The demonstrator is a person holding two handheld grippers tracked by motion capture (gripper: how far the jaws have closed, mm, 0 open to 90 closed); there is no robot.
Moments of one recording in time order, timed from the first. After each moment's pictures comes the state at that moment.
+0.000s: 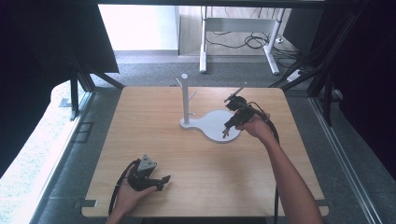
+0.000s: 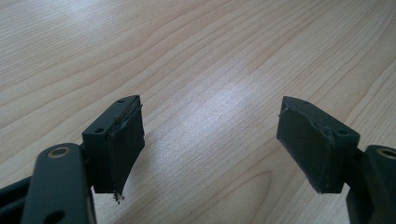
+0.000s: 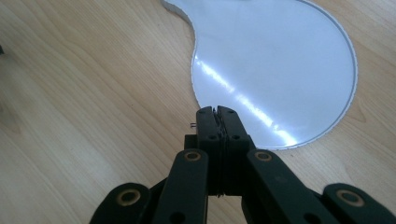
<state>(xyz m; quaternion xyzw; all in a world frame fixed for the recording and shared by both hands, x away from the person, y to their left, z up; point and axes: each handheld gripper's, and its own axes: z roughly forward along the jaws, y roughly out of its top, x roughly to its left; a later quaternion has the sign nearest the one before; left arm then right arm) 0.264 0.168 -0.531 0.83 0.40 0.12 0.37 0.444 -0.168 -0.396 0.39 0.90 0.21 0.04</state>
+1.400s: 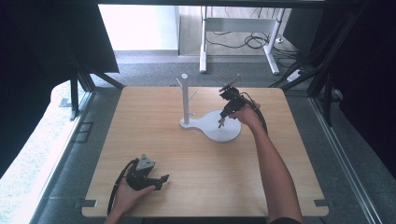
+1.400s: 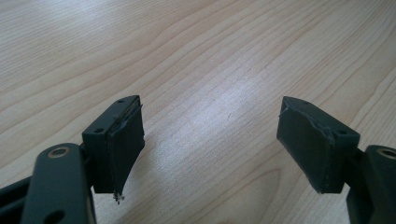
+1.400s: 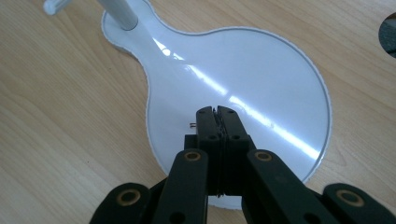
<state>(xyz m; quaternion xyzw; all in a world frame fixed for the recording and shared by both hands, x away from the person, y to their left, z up) 0.265 0.173 -0.530 0.83 0.40 0.13 0.37 0.508 -0.155 -0.420 0.43 0.88 0.20 0.04</state>
